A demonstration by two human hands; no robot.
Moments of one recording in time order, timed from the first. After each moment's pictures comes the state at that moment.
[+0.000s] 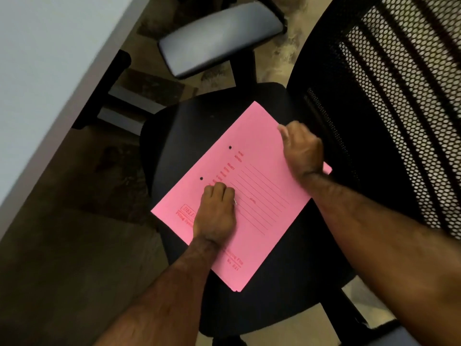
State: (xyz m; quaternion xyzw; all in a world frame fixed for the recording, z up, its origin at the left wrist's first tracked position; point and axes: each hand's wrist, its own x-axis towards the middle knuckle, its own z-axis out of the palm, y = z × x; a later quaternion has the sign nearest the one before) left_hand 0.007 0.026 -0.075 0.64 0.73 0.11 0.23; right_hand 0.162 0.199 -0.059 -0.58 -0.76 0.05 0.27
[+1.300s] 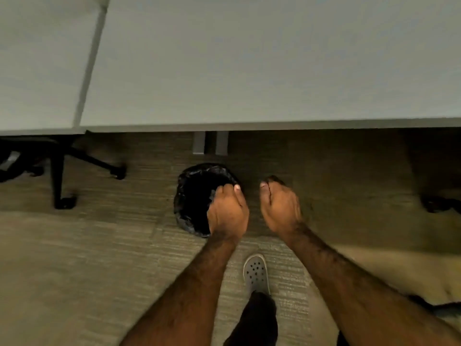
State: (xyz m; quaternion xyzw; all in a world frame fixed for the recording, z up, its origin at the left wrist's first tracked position) left_hand -0.168 -0.787 -0.101 -0.11 0.98 0.17 -0.01; right_hand -0.175 -0.666 -0.105 -0.04 -0.92 0.38 -0.03
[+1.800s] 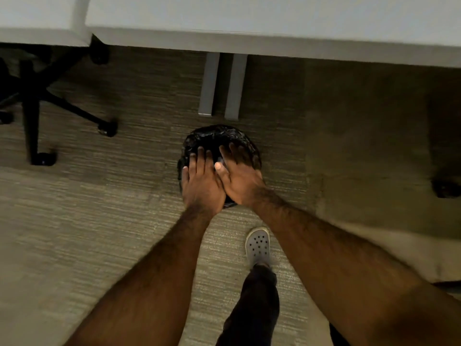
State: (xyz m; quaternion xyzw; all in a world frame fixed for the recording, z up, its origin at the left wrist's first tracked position) left_hand -0.151 -0.923 -0.168 -0.10 0.97 0.10 0.18; right_hand -0.183 -0.808 -0.176 0.11 -0.92 0.29 -0.25
